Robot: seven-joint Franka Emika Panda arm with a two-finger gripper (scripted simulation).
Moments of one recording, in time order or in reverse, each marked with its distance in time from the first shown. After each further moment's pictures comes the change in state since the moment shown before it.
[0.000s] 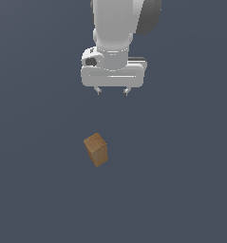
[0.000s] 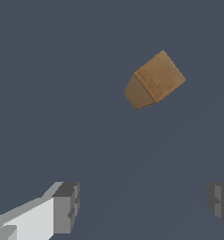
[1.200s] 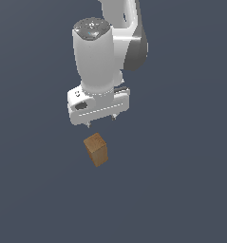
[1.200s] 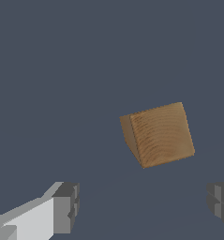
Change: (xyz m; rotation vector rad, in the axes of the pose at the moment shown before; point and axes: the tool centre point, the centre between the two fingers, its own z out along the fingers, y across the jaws) arm 0.082 0.038 0.066 -0.001 0.001 -0.403
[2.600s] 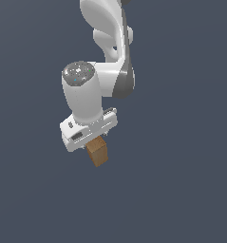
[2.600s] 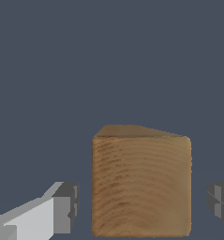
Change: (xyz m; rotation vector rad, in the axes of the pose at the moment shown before) arm 0.027 0.043 0.068 0.005 0.006 -0.256
